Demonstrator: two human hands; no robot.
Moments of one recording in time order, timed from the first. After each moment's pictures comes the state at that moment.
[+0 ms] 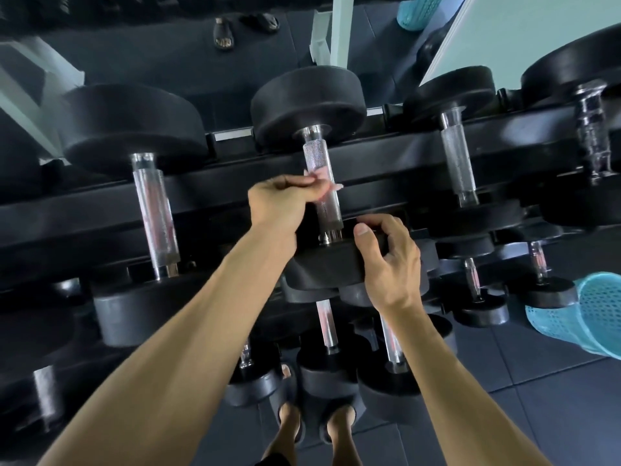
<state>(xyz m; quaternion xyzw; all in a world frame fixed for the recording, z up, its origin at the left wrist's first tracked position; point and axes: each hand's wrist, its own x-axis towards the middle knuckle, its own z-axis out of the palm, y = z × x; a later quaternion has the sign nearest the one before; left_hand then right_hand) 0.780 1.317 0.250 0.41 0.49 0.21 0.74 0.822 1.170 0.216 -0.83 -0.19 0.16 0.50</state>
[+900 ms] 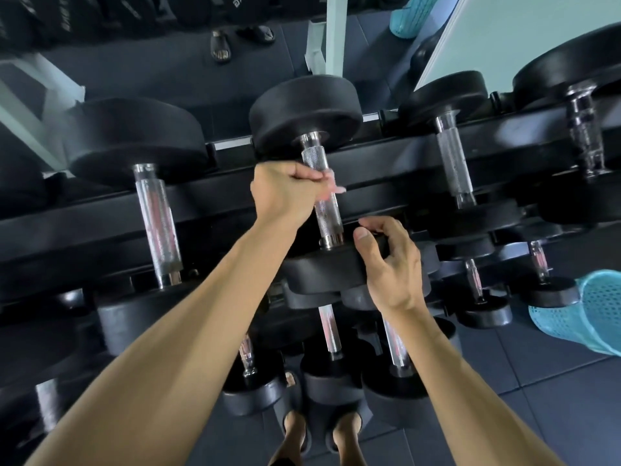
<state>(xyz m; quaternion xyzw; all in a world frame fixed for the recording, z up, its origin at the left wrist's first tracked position) 0.788 1.328 0.258 0.59 0.47 0.19 0.63 0.821 1.169 0.218 -0.83 -0.19 0.16 0.50</state>
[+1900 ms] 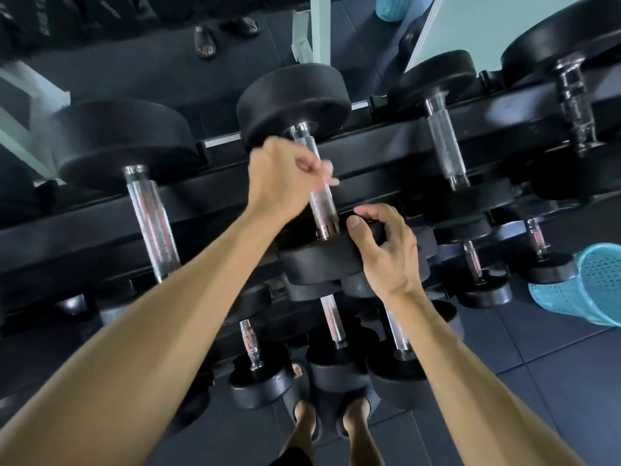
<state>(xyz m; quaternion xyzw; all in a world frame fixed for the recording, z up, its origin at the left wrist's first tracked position) 0.788 1.339 0.263 0.82 0.32 0.13 0.45 0.819 1.171 0.221 -0.83 -0.17 0.17 0.51</state>
